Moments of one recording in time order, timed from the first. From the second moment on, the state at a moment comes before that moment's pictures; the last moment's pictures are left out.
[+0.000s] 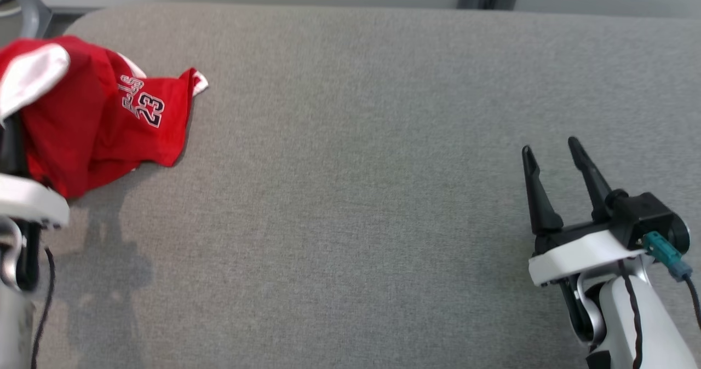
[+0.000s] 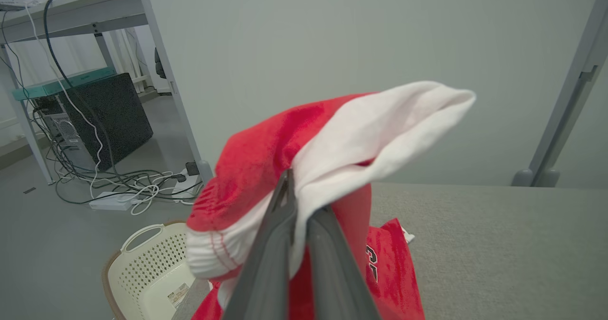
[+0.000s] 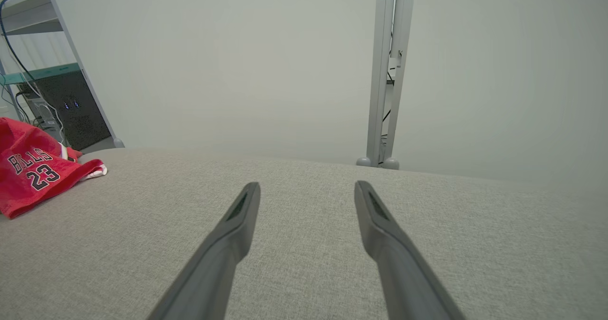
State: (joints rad) left arm -0.62 0.42 -0.03 0.69 -0.42 -0.09 -0.26; right arm -0.33 -0.05 0.07 0.29 0.10 0.13 -0.26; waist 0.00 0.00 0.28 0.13
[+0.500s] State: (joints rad) left arm -0.15 0.33 -0.10 0.11 -0.39 0.02 -0.11; right arm -0.24 -0.05 0.10 0.32 0.16 0.13 -0.26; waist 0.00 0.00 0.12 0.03
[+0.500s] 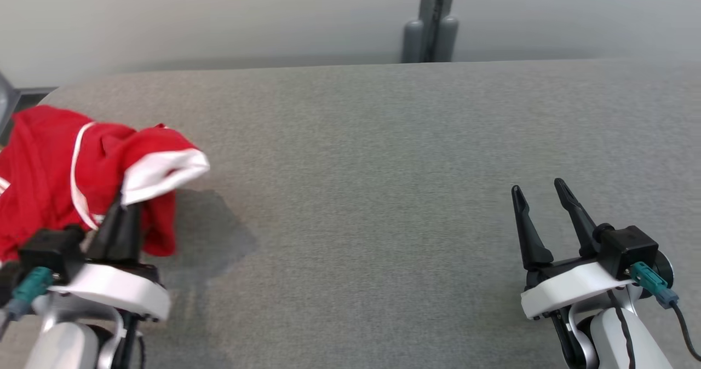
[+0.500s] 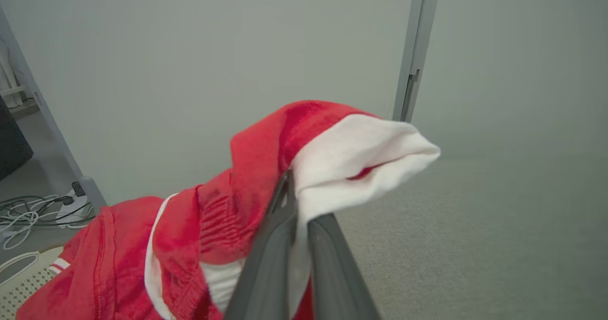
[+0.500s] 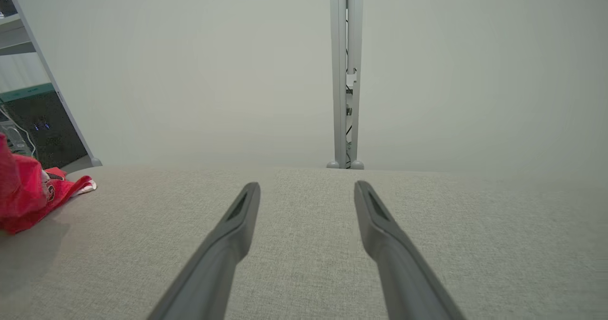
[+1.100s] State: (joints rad) left arm -0.37 0.19 -0.38 0.09 -0.33 -0.08 -0.04; right arm -0.28 -0.05 0.09 0.28 0.21 0.13 -0.26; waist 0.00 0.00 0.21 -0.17
